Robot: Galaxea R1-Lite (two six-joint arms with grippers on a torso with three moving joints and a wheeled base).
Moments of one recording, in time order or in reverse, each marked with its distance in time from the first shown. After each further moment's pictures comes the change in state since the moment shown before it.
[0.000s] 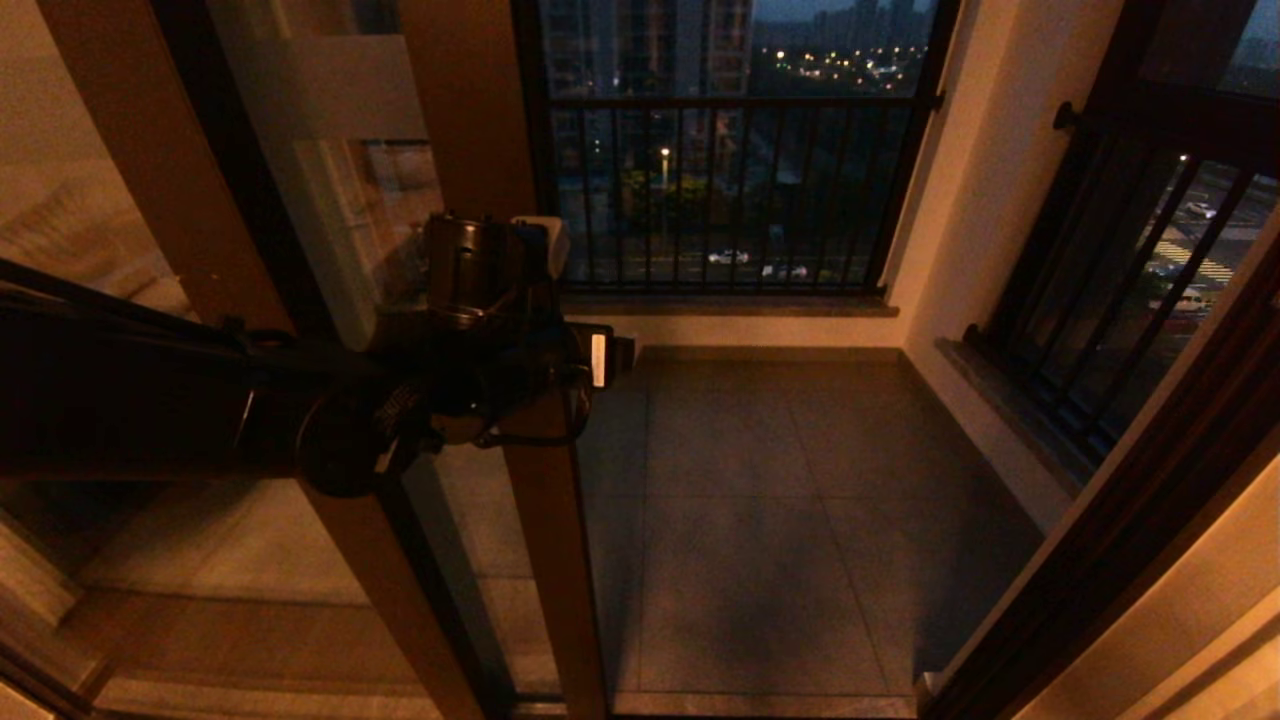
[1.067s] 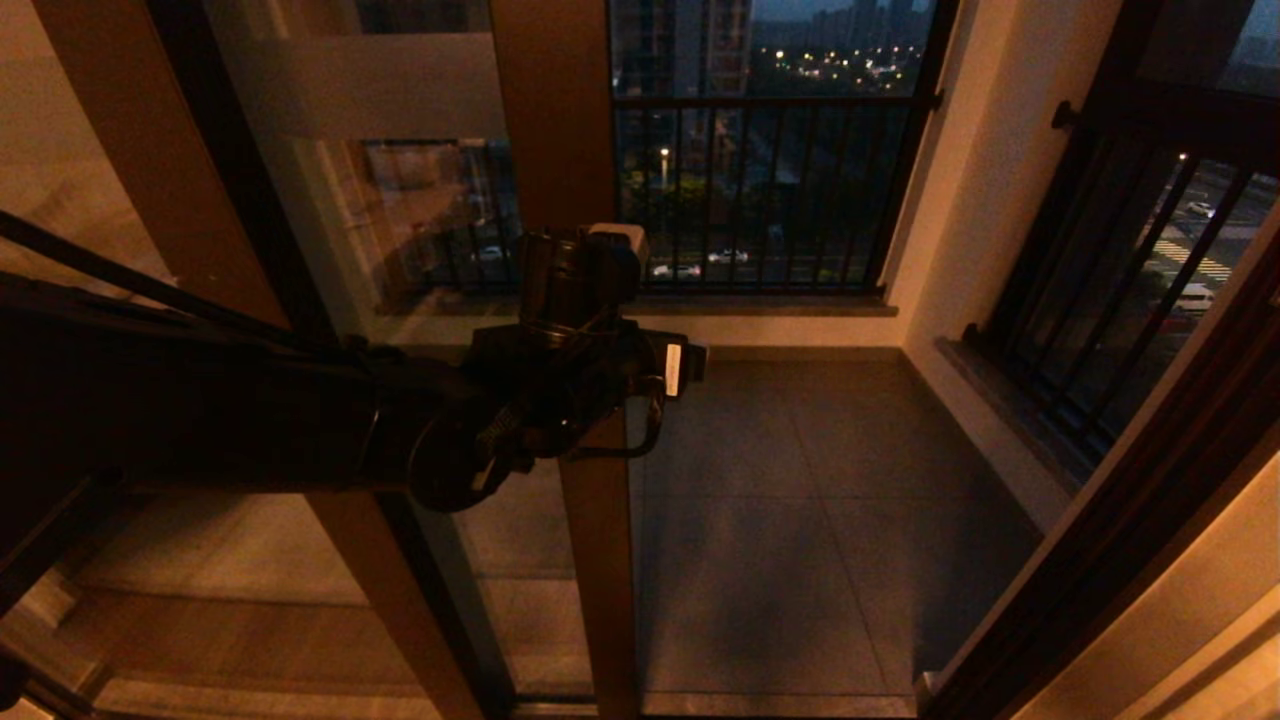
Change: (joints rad) left arm -0.095 0.104 -0.107 -0.035 0.050 0.011; right arm 0.000 0.000 0.000 -0.001 0.000 0.000
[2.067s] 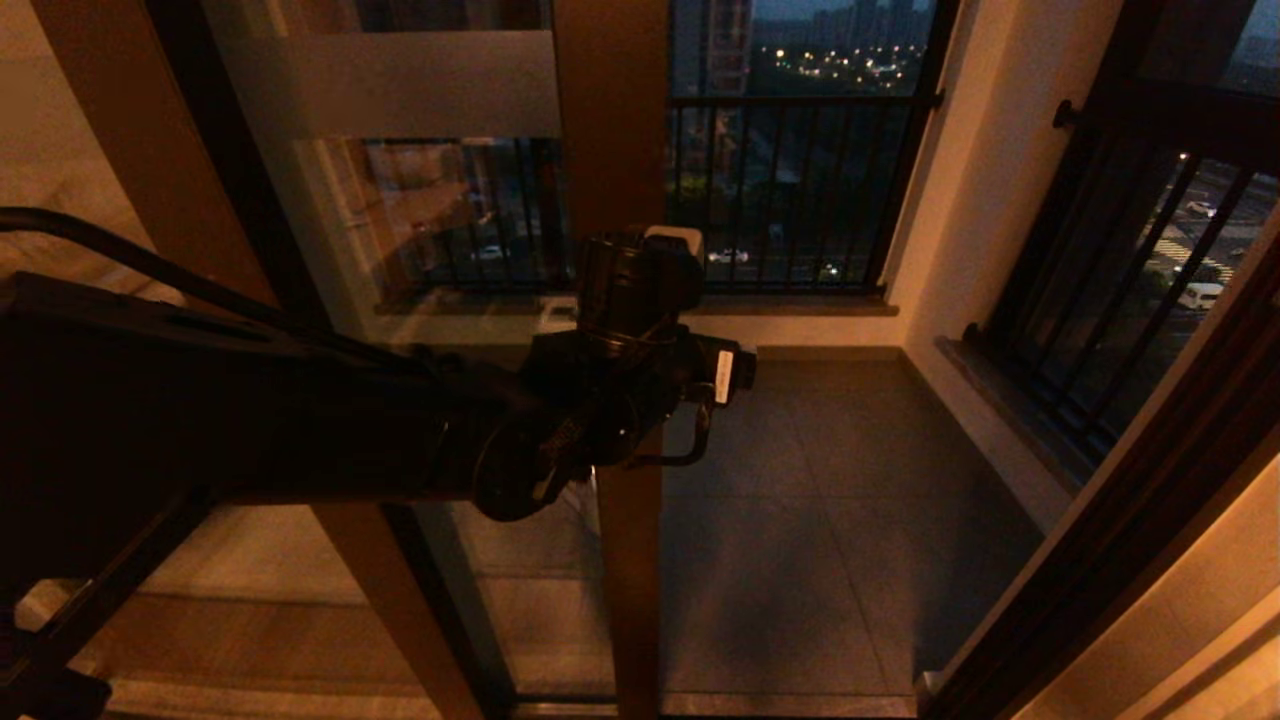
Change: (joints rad) left arm -0.080 0.060 -0.090 0.004 0.020 0.028; right arm 0.000 0.000 0.000 0.000 0.000 0.000
